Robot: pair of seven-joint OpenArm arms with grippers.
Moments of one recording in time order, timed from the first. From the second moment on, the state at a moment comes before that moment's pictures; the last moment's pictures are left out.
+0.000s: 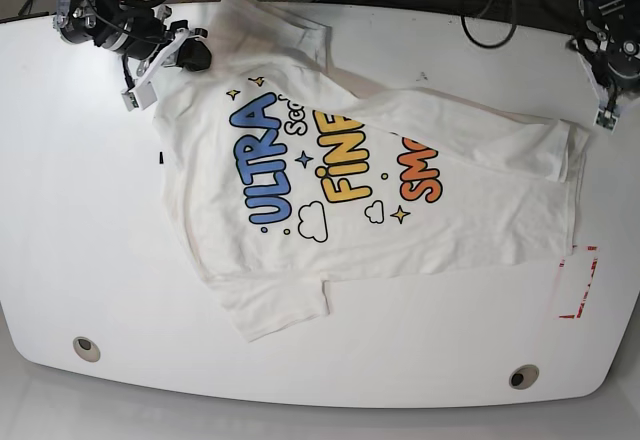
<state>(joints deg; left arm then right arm) 17.5 -15.2 -36.6 109.2 11.7 -42.0 61.2 -30.7 18.2 21.4 111.3 56.0 18.1 -70.0</state>
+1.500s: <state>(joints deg) 1.6 -8.9 -29.4 92.5 11.5 -38.9 46.7 -30.4 18.2 21.4 111.3 56.0 18.1 -70.0</state>
